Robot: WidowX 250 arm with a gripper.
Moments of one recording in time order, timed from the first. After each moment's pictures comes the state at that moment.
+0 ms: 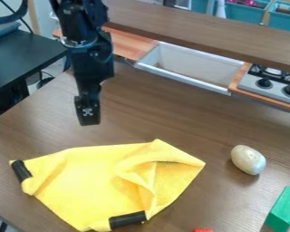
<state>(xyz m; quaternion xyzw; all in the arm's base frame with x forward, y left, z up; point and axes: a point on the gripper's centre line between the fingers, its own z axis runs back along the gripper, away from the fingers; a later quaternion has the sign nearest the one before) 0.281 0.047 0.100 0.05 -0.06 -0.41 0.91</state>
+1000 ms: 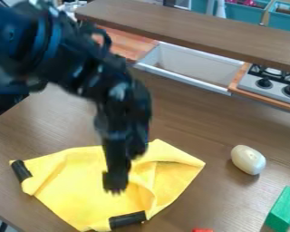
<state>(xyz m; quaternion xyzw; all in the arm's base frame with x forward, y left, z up) 0.240 -0.038 0.054 0.13 -0.11 -0.44 0.88</state>
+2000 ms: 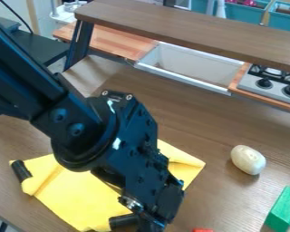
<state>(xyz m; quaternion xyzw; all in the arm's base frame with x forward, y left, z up) 0.233 -0.086 0.003 0.16 -0.18 -0.41 0.88</state>
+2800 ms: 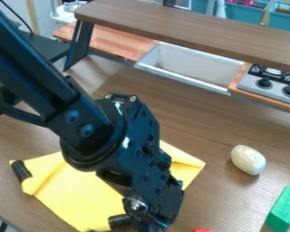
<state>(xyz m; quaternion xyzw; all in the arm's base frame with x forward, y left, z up) 0.230 -0.083 -0.005 0.16 -0.15 -0.42 0.88</state>
